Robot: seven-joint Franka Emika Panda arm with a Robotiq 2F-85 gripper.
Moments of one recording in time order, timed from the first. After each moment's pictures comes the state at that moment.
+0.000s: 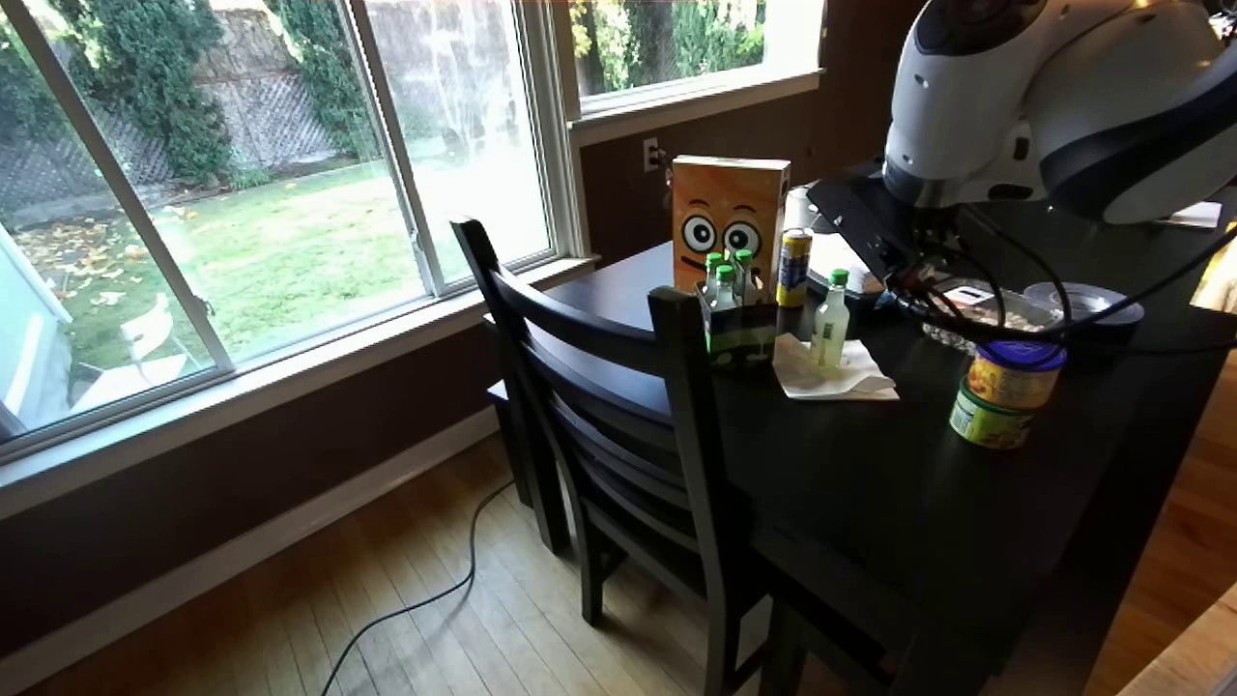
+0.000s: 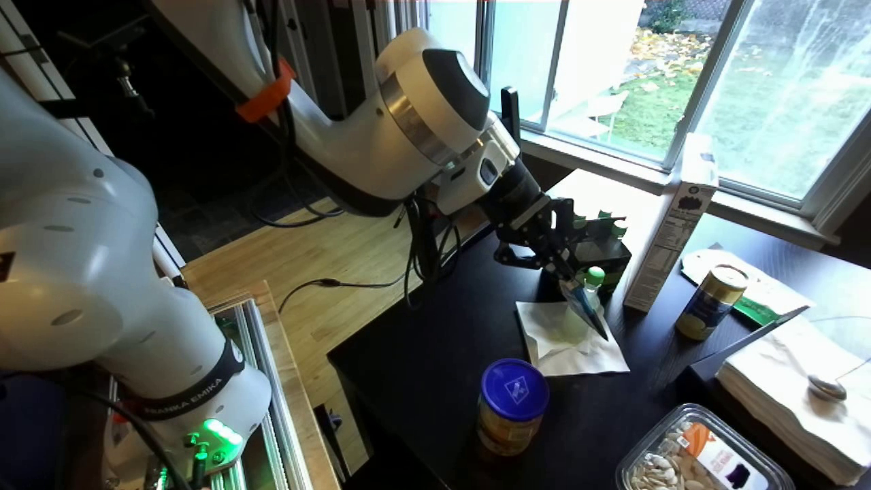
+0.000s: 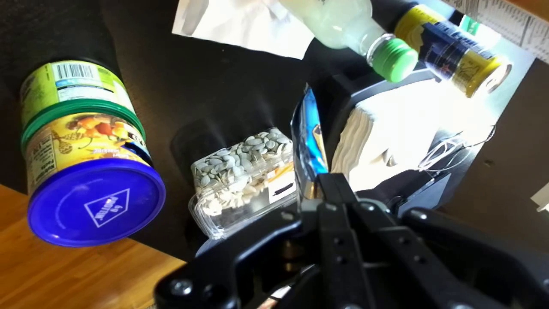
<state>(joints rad) -0.11 -0.15 -0.19 -2.59 -1.45 2.68 2.71</state>
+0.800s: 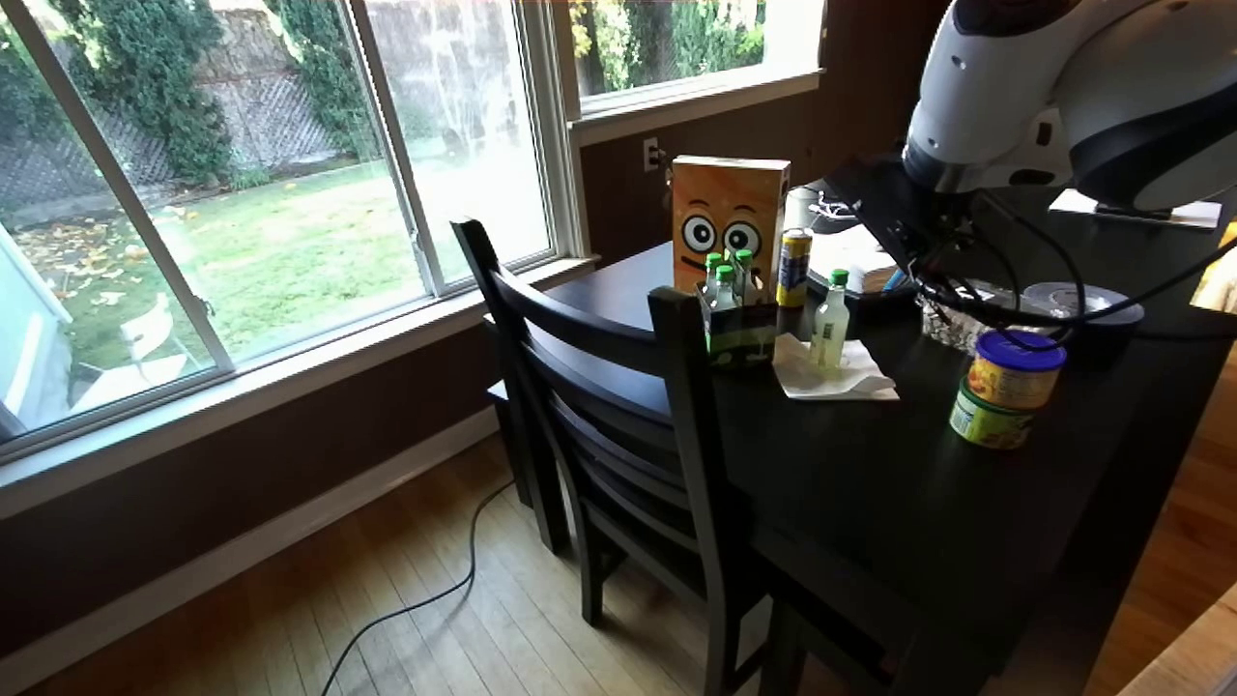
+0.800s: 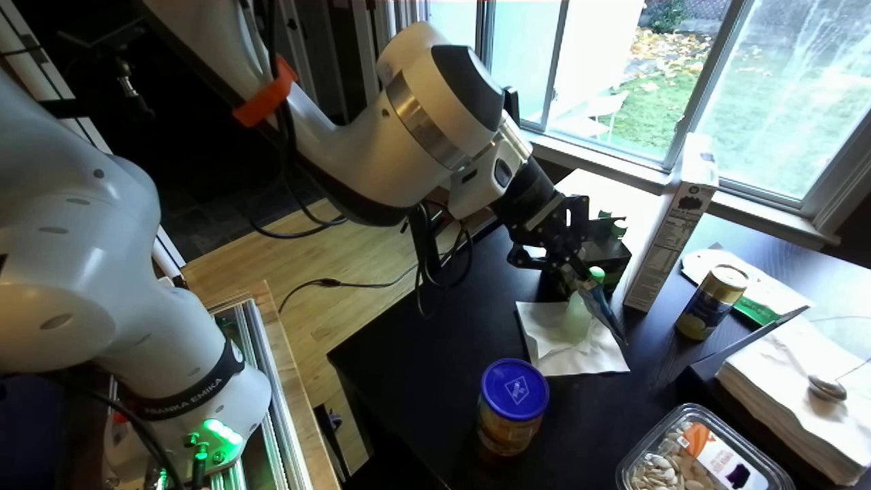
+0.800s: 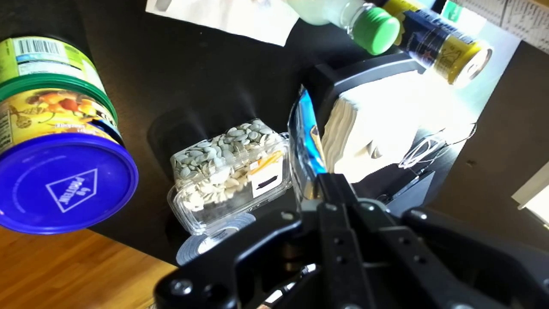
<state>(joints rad) -0.16 -0.16 -0.21 -2.57 -1.51 2.75 2.71</state>
